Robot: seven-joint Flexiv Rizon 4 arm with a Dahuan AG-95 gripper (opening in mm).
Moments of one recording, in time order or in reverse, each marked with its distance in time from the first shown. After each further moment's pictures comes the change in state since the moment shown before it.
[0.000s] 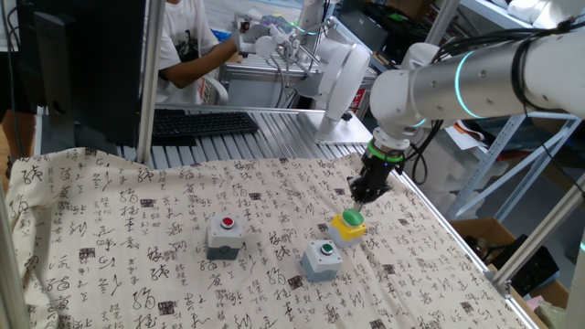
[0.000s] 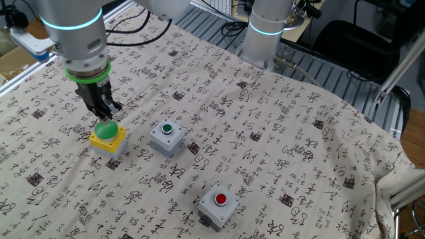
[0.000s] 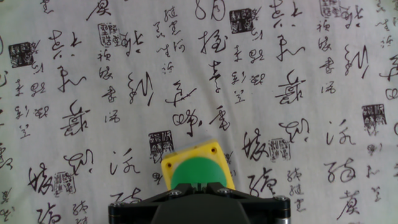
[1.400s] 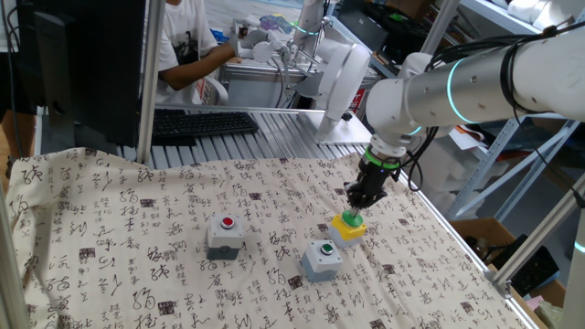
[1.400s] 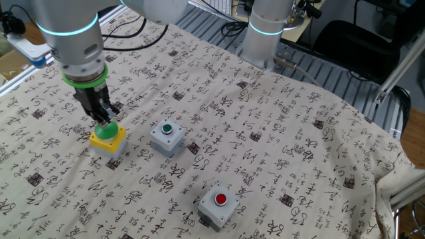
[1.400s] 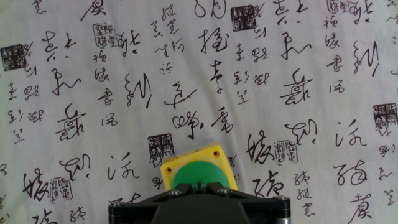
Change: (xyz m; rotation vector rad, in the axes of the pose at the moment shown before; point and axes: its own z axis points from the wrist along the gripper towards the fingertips) arm 0.001 0.003 0.018 -0.014 -0.008 0.010
